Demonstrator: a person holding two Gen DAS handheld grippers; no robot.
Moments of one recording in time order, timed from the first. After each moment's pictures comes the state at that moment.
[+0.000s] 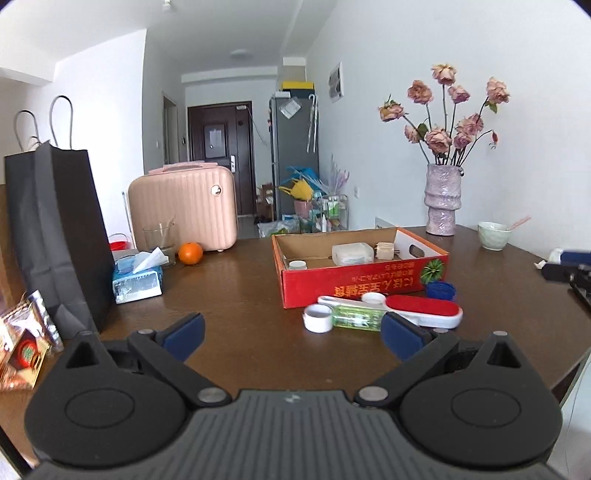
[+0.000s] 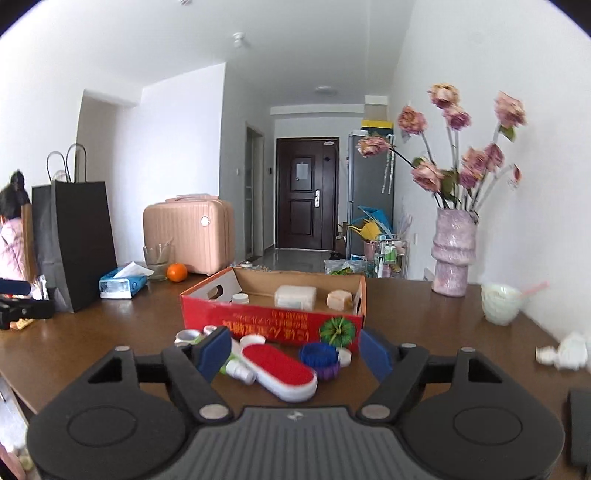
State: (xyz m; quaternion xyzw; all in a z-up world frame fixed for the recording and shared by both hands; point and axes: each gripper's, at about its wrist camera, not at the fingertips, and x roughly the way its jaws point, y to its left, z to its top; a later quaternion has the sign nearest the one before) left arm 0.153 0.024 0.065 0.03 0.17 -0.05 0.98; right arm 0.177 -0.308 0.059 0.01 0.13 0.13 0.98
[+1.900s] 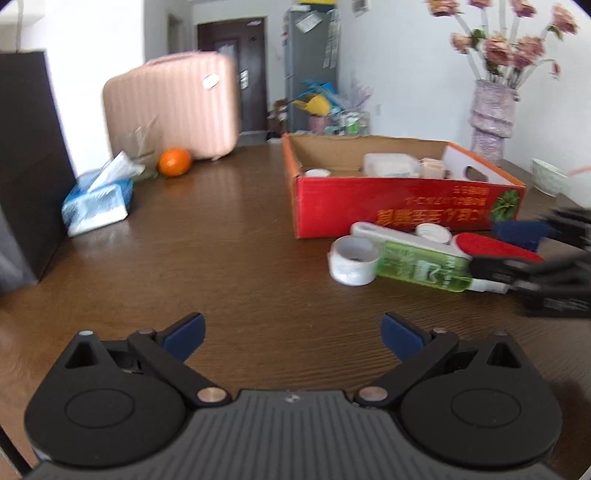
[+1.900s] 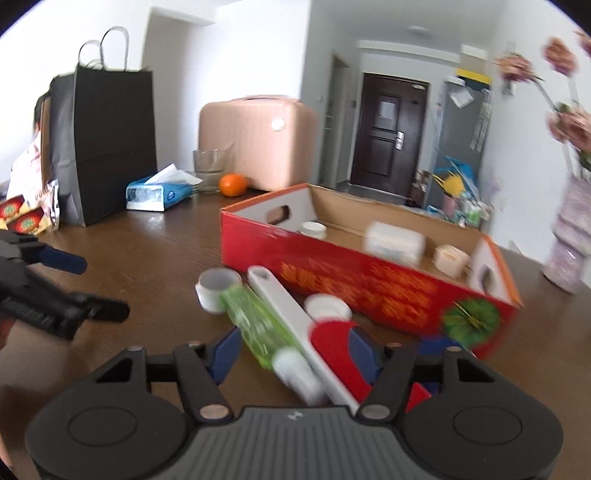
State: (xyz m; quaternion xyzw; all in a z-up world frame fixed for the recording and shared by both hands) left arm 0.317 0.025 -0.016 0.03 0.31 -0.03 0.95; right arm 0.362 -0.196 -0.008 -0.10 0.24 0.25 0.93
